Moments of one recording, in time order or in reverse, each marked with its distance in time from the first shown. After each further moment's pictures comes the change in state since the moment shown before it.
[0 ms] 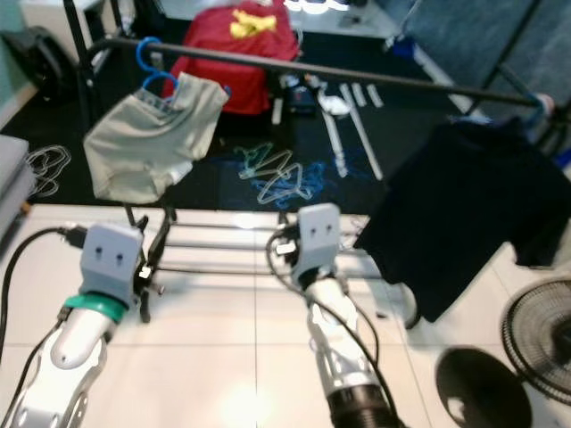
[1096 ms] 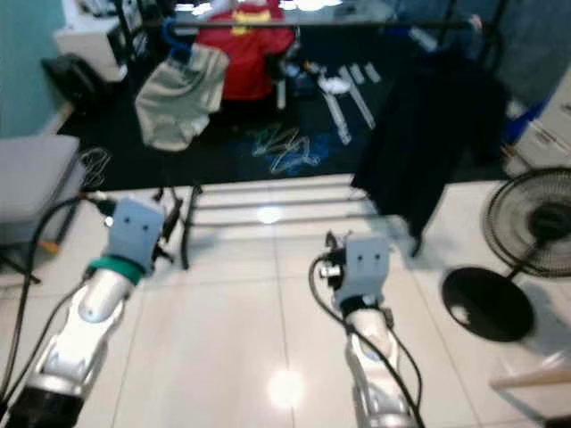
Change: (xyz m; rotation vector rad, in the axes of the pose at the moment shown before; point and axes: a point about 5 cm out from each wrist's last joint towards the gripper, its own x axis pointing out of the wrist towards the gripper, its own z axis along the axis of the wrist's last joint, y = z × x) left arm 0.045 -0.004 -0.012 0.069 -0.057 -0.028; right arm -0.032 -0.035 -0.014 -0.044 0.040 -0.157
